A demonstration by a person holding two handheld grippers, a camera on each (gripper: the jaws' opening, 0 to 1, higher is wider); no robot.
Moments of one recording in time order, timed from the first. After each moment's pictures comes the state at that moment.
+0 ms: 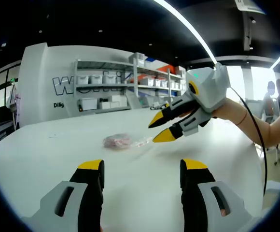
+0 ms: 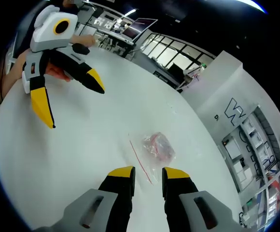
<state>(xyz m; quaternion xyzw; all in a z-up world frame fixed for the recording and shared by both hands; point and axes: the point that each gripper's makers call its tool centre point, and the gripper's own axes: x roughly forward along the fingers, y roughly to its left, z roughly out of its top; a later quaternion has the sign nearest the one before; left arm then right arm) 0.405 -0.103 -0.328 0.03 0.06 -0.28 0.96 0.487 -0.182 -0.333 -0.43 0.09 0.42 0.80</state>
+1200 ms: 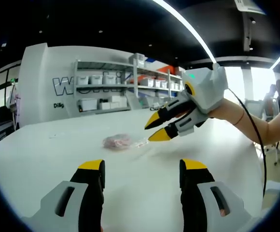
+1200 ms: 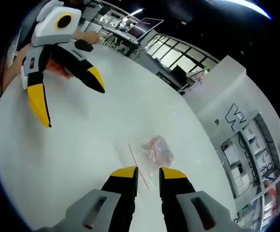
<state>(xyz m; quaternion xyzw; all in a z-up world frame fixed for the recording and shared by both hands) 0.404 -0.103 -0.327 0.03 0.06 -0.28 0.96 0.491 -0.174 -0.332 -0.45 0.08 0.43 0.78</state>
